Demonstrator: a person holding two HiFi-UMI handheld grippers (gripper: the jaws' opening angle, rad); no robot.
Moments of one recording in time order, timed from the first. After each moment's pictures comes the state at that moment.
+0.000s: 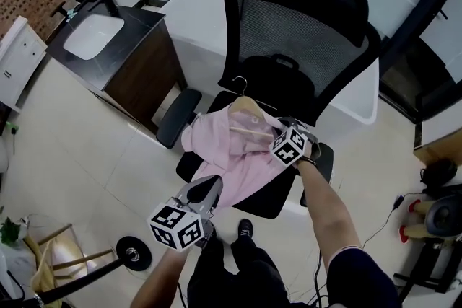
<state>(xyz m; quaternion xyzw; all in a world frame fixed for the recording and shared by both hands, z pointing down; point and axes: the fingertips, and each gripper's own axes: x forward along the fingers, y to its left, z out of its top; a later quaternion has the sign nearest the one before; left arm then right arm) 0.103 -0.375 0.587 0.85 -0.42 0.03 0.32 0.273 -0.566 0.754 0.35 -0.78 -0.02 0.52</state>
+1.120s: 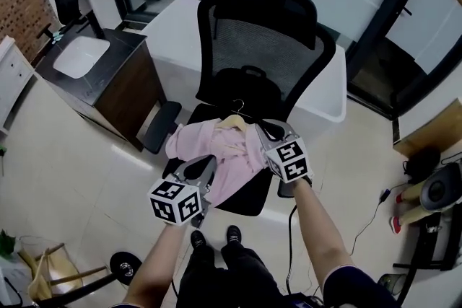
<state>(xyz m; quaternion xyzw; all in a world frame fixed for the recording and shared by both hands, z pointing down) 0.140 -0.397 0.540 0.88 -0.39 0.03 0.27 0.266 -0.492 0.558 0.45 -0.86 0.03 0.23</state>
